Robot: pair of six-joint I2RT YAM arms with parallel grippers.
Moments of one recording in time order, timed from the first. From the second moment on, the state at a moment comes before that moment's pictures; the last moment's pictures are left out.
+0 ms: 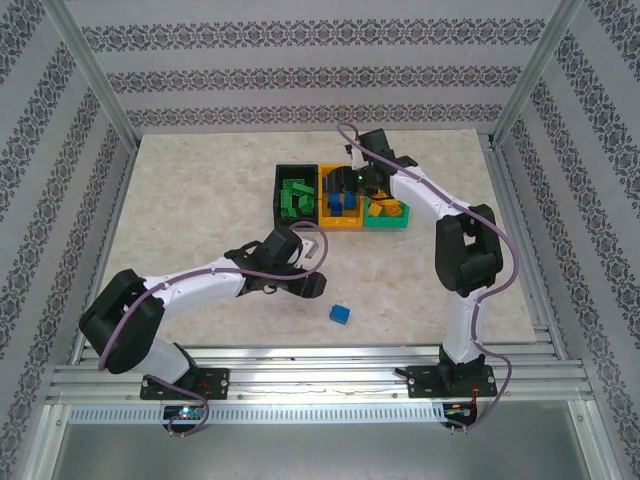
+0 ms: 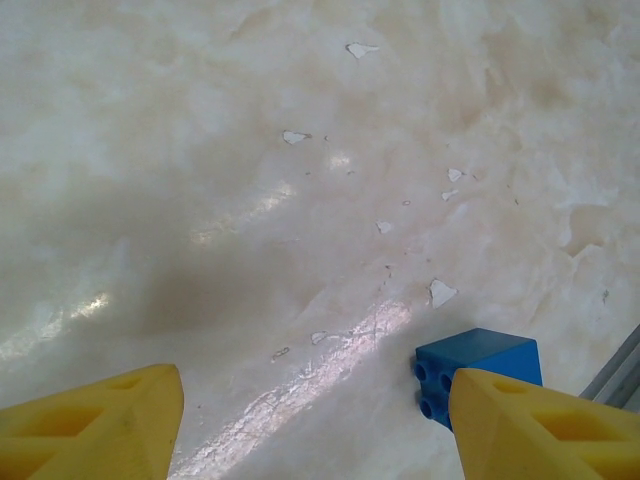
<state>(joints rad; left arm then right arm) -0.73 1.49 0.83 -0.28 0.23 -0.40 0.36 2.01 1.63 -0.51 -0.30 0.34</state>
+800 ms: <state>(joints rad) -0.91 1.68 1.01 -0.36 0.27 -0.23 0.37 1.57 1.04 -0.33 -0.19 0.35</state>
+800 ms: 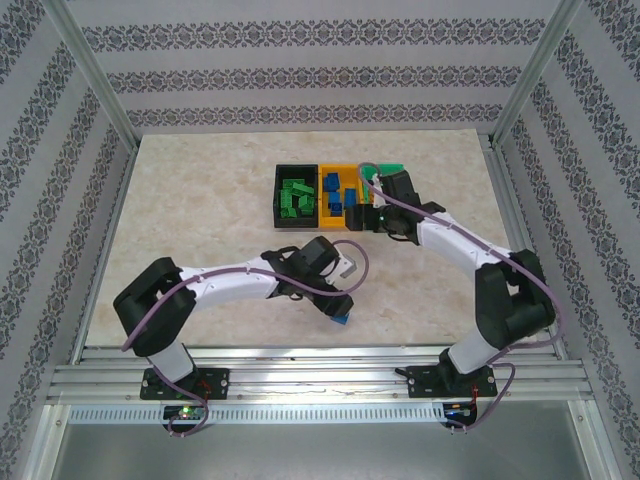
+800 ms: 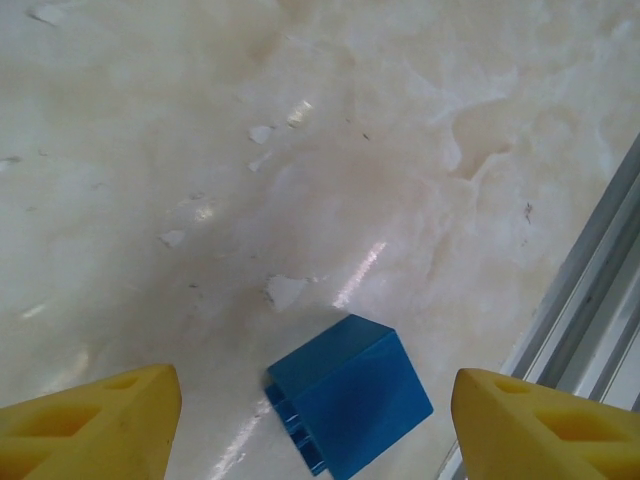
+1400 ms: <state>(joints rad) -0.99 1.80 1.09 -0.49 0.18 -0.14 0.38 1.38 0.90 -0.25 -0.05 0.37</state>
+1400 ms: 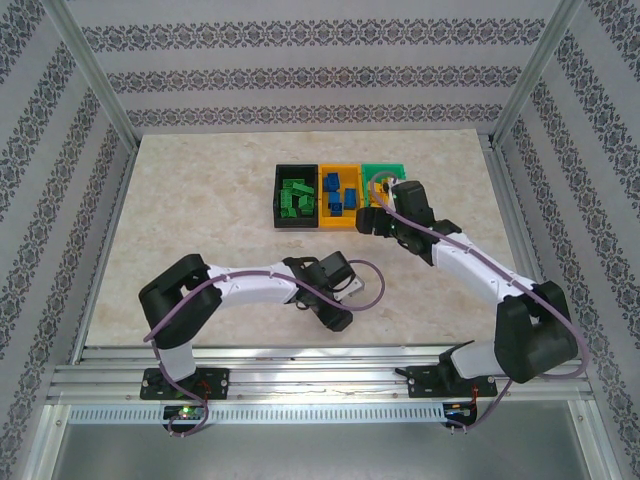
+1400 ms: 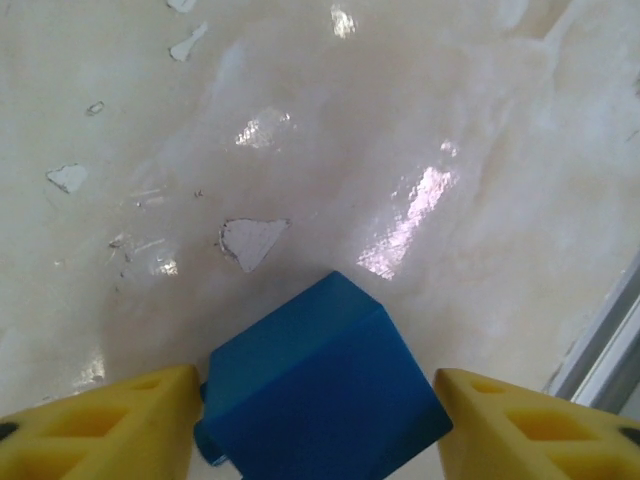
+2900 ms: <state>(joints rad) -0.65 1.76 1.43 -0.49 0.15 -0.17 0.38 1.20 0.71 -0.22 -0.02 0.33</state>
